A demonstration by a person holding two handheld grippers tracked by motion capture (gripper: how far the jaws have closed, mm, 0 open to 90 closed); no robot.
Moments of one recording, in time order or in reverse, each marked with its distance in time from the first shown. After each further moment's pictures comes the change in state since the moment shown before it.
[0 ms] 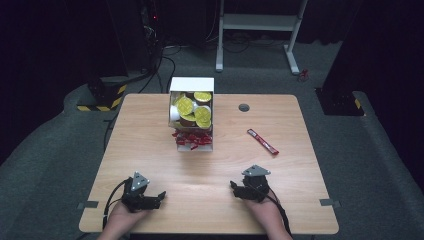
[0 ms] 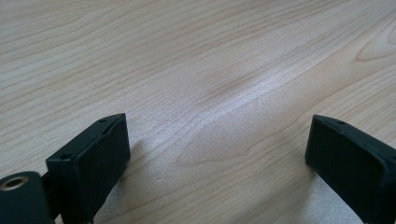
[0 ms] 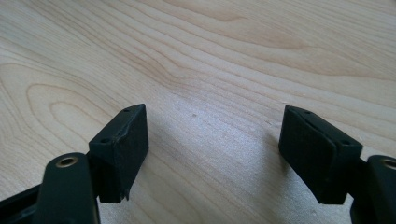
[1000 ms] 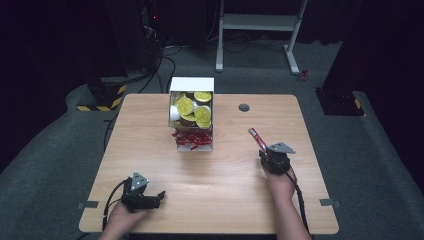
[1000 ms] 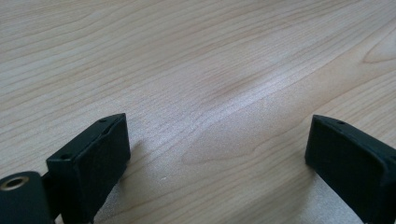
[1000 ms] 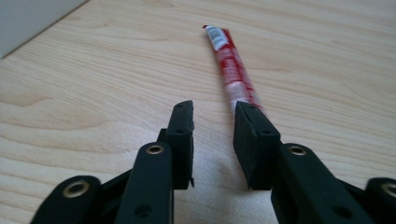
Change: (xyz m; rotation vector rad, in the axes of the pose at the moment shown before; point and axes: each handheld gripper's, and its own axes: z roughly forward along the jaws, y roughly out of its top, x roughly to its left) left arm 0.000 0.000 0.000 -0.005 0.017 -0.021; right arm -0.099 0.020 0.011 -0.129 -0.207 0.137
